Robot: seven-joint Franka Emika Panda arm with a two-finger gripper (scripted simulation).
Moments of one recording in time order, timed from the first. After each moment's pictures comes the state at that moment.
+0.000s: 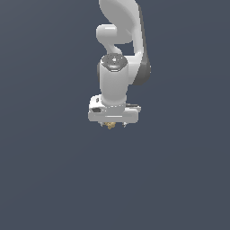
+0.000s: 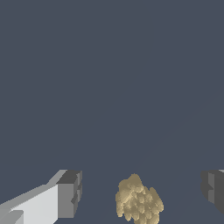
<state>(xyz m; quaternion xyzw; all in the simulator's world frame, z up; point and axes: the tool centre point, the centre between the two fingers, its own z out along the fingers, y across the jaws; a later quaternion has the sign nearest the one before) 0.010 -0.007 0.169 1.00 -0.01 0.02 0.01</state>
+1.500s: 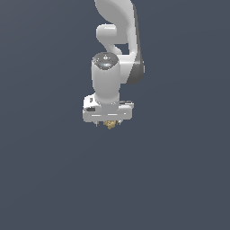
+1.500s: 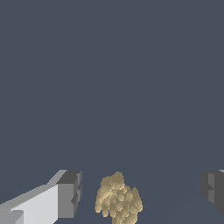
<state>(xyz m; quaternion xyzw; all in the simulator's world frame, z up) 0.003 -0.030 0.169 1.00 0.04 0.02 0.01</state>
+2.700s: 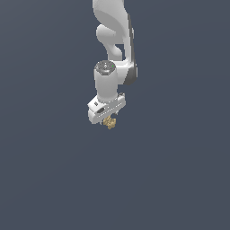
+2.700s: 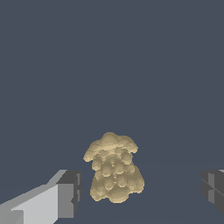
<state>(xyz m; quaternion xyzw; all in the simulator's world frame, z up) -0.071 -0.034 0.112 0.94 0.33 0.00 0.00</state>
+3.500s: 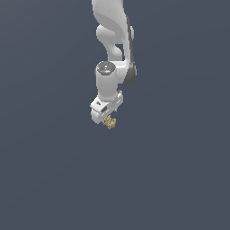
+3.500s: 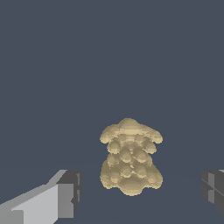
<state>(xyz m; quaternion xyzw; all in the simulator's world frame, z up) -0.097 -0.033 0.097 0.91 0.41 0.00 0.00</state>
